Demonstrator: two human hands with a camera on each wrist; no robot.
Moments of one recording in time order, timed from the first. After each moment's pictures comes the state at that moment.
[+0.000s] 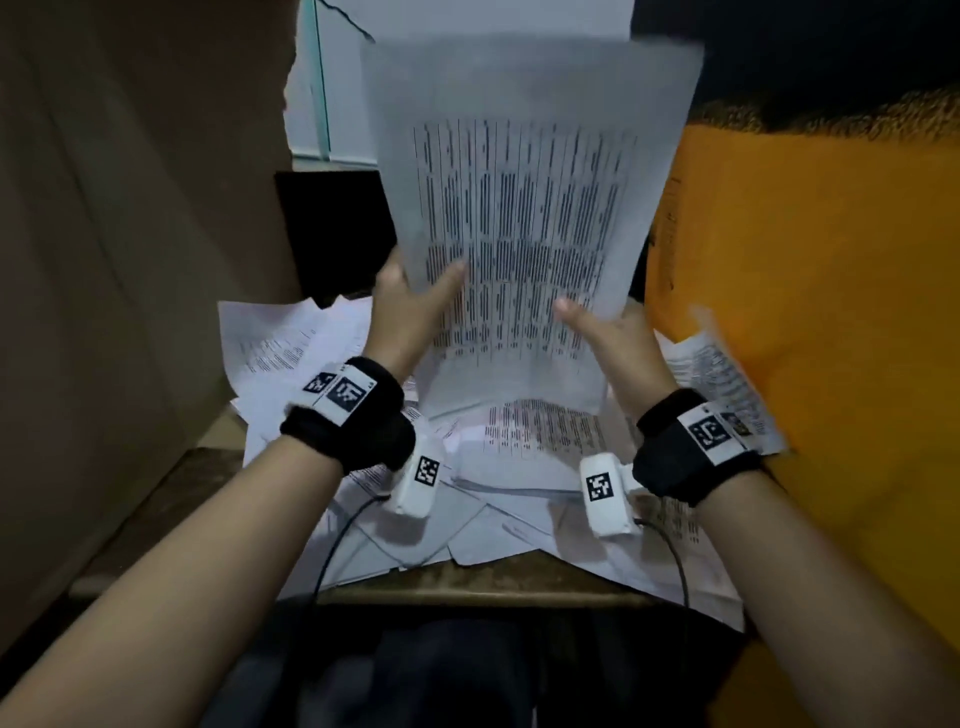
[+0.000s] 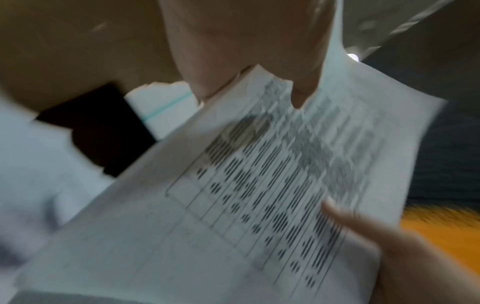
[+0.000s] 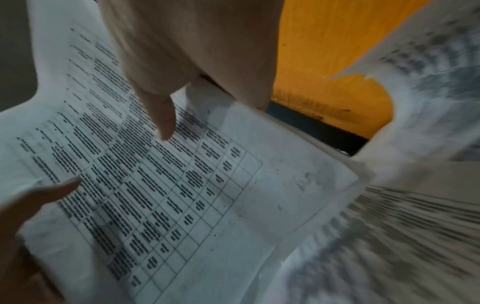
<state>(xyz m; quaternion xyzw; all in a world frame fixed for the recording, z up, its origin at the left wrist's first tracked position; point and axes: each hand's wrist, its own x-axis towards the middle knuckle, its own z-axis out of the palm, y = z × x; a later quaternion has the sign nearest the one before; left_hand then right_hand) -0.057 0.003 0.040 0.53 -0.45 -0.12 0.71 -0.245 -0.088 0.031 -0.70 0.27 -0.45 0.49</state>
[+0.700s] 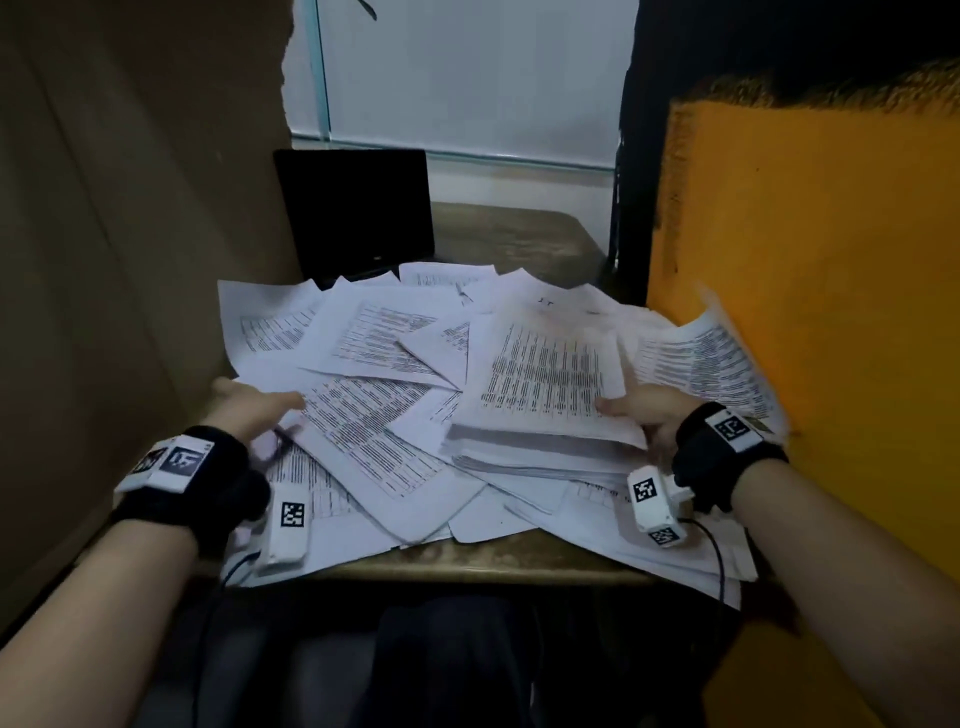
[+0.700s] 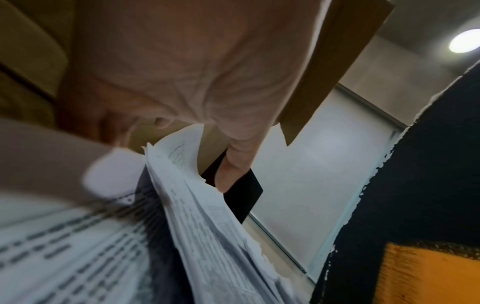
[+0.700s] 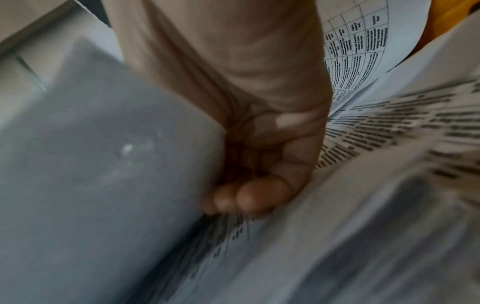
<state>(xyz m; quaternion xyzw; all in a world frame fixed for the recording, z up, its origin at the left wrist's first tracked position) 0.073 0.079 -0.069 0.86 -0.12 -0.23 0.44 -0.289 -0.138 -0.036 -0.64 0.51 -0.16 0.55</state>
